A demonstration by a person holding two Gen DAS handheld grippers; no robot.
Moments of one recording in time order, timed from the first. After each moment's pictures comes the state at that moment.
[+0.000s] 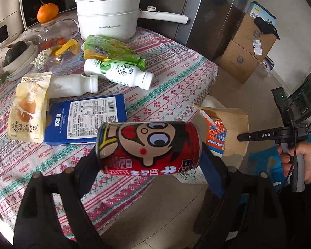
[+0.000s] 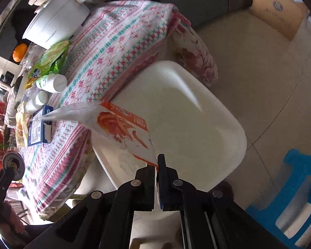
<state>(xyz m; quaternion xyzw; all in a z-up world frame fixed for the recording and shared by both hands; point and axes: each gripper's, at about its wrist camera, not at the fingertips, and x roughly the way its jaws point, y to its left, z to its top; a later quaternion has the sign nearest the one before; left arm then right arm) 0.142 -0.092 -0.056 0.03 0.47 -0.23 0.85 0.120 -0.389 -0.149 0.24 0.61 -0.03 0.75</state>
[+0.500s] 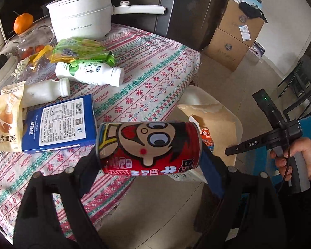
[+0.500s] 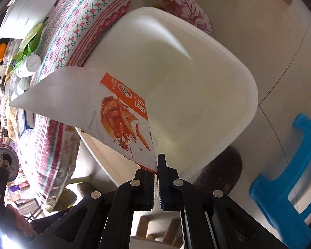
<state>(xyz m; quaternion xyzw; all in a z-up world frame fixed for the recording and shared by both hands) 0.132 -0.138 -0.070 0.07 0.47 -0.26 0.84 0.102 -0.392 -0.198 0.28 0.68 -0.03 0.68</state>
